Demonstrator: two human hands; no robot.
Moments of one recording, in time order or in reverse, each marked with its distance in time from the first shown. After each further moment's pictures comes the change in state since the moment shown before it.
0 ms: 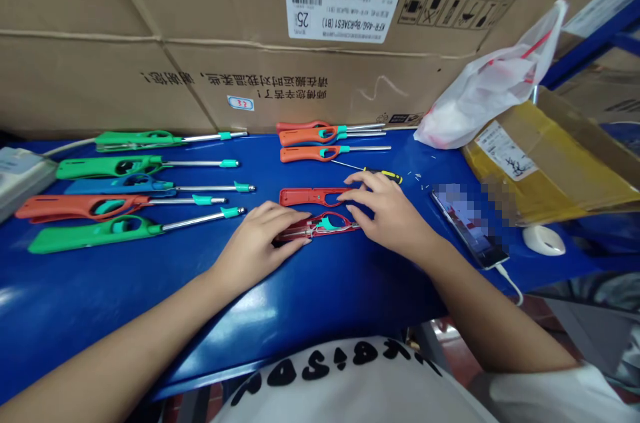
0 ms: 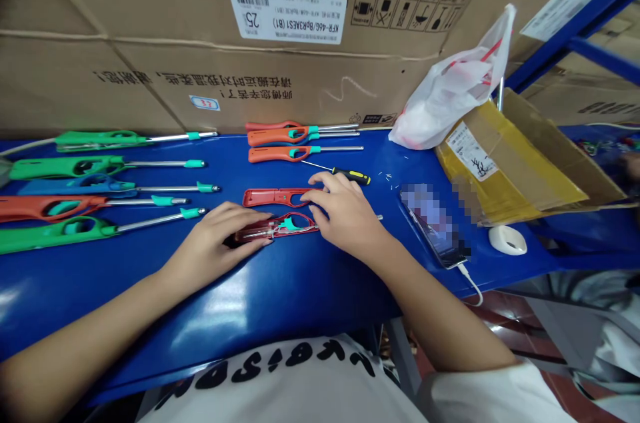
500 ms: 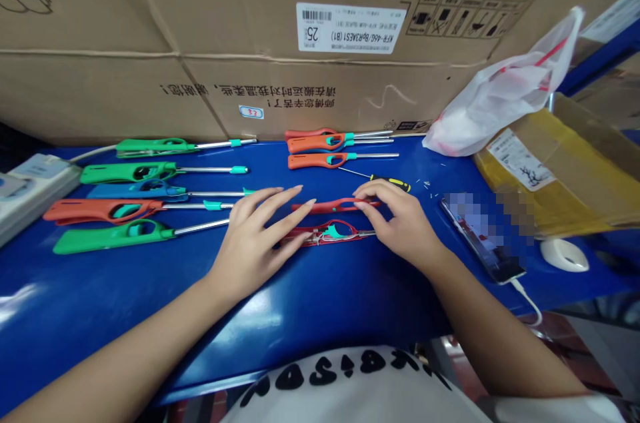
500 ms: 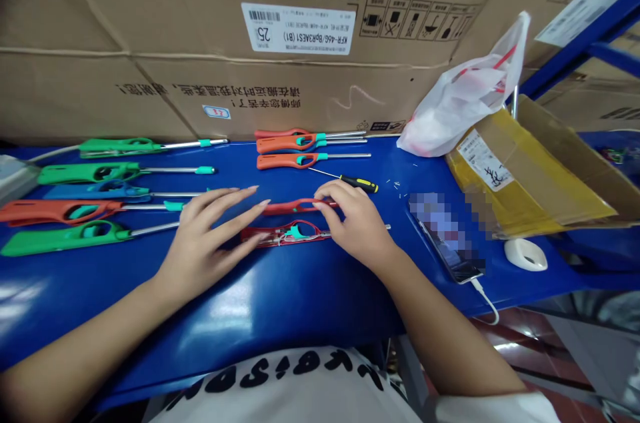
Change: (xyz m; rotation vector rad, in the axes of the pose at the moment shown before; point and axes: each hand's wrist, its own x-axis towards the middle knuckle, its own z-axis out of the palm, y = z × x) left_hand 0.004 0.010 -0.019 0.366 0.204 0.147; right_hand 0.003 0.005 0.006 0.304 0.254 -0.022
